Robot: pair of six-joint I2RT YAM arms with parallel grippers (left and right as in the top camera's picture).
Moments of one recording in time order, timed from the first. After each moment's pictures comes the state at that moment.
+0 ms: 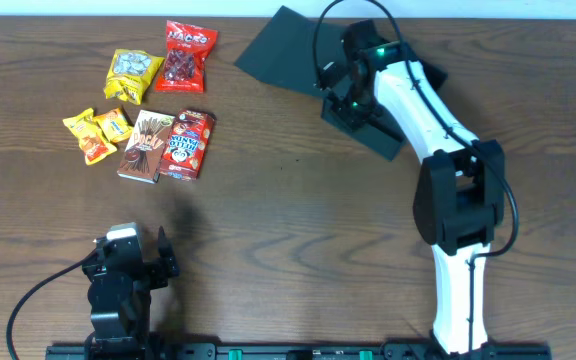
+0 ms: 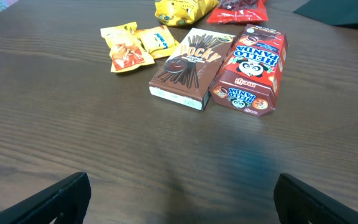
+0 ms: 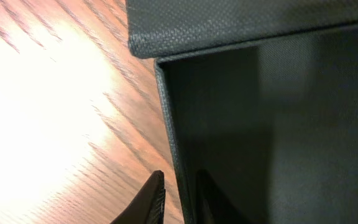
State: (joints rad) left arm 0.04 0.01 0.16 -0.60 -0.13 -0.04; right arm 0.31 2.30 1.98 -1.07 -0.06 -0.43
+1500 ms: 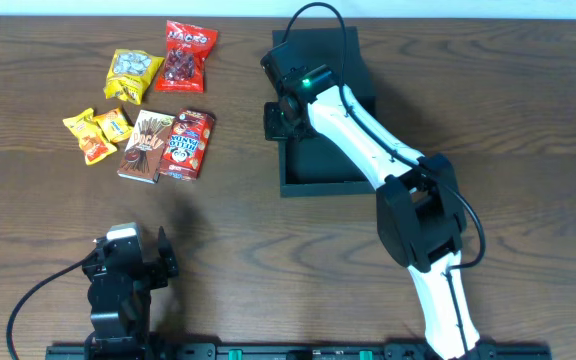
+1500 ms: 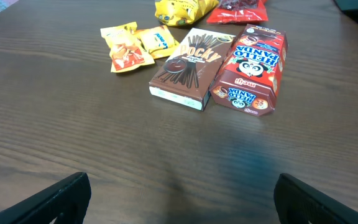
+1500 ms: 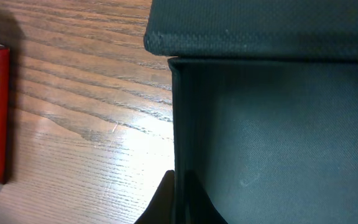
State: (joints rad) left arm 0.04 0.01 0.16 -0.60 -0.13 -0.04; right arm 0.56 2.30 1.98 -0.94 -0.08 0.53
